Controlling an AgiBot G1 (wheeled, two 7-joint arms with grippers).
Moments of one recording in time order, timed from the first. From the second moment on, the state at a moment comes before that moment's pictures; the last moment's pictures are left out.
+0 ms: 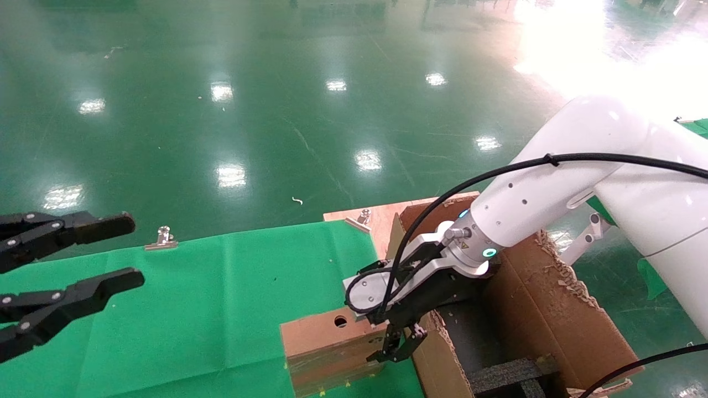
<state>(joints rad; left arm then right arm) -1.07 0.57 0.35 -1.22 0.65 1.43 -0.13 1.63 -0.93 -0.98 1.08 -1.60 -1.56 0.13</state>
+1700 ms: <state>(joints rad) -1.07 0.57 0.35 -1.22 0.65 1.43 -0.13 2.10 -0.80 -0.96 0.85 -1.58 -1.58 0.11</state>
